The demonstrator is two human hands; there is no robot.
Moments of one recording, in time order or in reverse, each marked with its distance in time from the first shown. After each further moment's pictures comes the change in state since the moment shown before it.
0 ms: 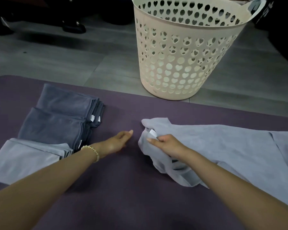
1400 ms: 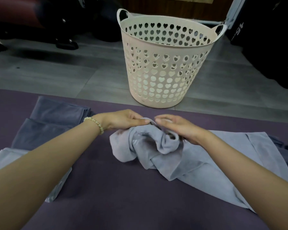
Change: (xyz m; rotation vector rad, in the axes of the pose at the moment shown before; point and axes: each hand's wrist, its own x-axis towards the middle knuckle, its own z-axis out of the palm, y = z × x) left_hand -0.049 0.125 -0.013 0.223 -0.277 0.415; right_hand -0.073 -0.058 -0.085 0.034 0.012 -0.171
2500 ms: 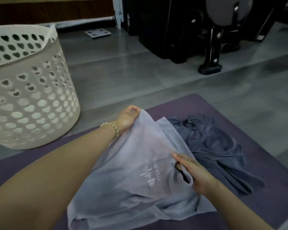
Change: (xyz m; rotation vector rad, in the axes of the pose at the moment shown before) left_hand 0.369 0.195 0.235 -0.035 0.204 0.178; right_hand -0.190 0.283 -0.202 0.837 0.580 0.163
